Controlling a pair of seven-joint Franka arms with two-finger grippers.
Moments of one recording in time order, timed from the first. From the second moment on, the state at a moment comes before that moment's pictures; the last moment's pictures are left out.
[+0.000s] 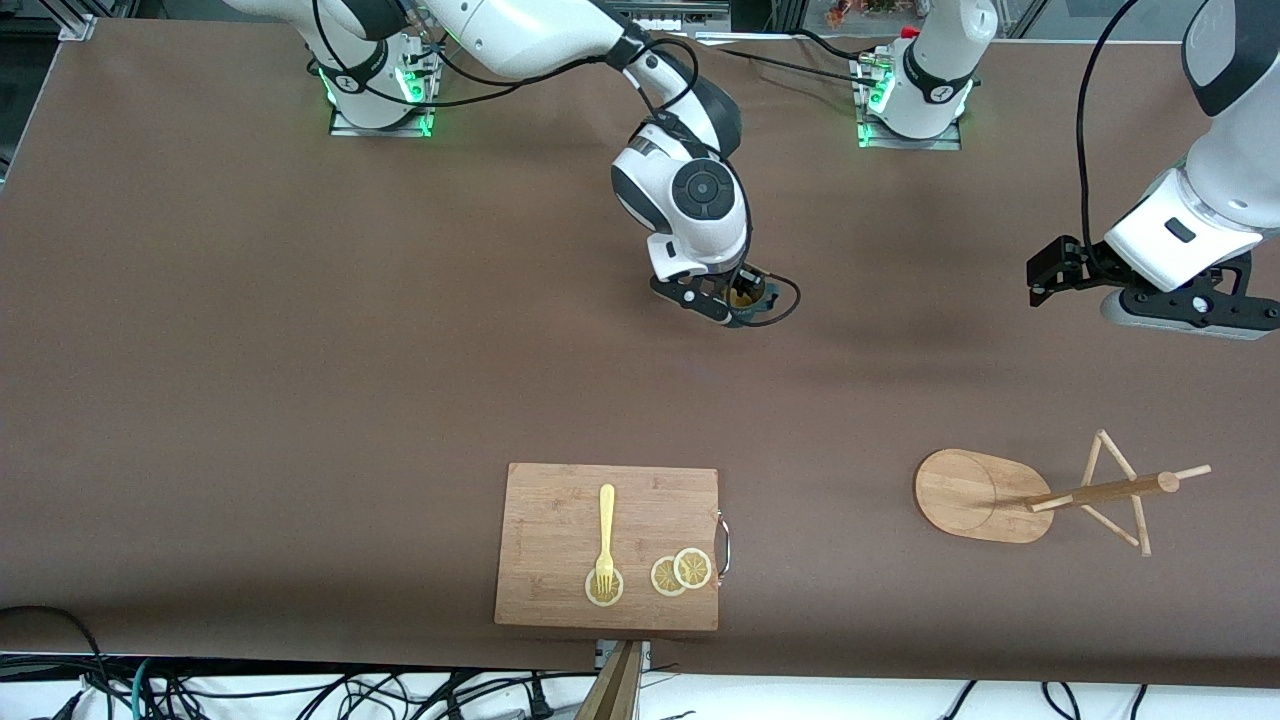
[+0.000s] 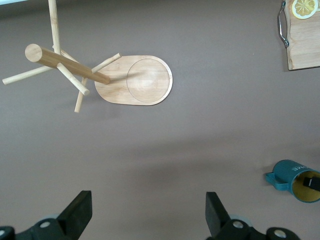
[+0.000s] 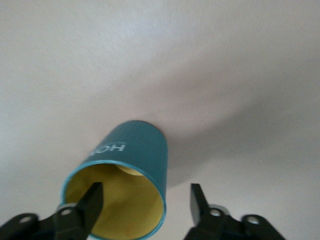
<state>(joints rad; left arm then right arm) -0.04 0.09 -0.07 -1.61 0.06 1.70 0.03 0.93 0.89 0.00 -1.13 0.22 2.09 1.33</state>
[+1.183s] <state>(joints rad) -0.21 0.18 -0.10 -1.64 -0.04 1.59 0.03 0.70 0.23 -0.35 -1.47 0.22 1.62 0.72</state>
